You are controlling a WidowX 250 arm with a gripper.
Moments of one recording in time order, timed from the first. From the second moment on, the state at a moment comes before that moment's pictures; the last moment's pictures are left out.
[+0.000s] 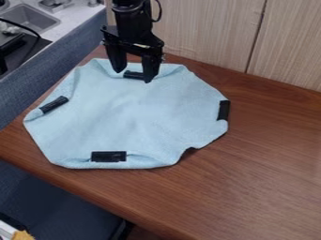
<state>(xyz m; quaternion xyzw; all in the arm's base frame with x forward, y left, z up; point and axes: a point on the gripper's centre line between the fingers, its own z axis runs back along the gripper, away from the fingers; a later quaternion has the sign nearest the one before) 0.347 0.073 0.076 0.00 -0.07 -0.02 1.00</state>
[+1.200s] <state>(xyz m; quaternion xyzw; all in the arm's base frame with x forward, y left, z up) 0.291 0.181 0.024 0.05 -0.04 0.15 0.99</state>
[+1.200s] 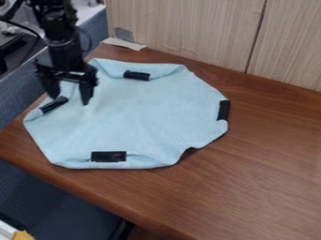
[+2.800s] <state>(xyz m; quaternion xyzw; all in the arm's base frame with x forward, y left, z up) 0.284 0.196 0.005 0.06 0.01 0.18 0.98</state>
